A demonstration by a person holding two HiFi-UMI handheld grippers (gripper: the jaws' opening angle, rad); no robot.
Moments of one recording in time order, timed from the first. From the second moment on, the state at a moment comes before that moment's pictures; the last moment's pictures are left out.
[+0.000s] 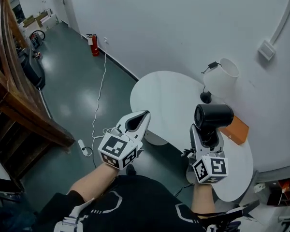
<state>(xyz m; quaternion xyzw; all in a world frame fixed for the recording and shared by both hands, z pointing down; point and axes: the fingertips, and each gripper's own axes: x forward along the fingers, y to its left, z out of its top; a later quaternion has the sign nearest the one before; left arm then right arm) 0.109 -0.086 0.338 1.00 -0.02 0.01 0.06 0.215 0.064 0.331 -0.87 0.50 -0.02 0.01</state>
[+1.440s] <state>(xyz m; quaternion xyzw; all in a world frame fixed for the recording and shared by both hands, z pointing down) 0.142 -0.255 0.391 0.98 -0.18 0.04 0.11 0.315 -0.169 0.394 -0.78 0.62 -0.07 -0.07</state>
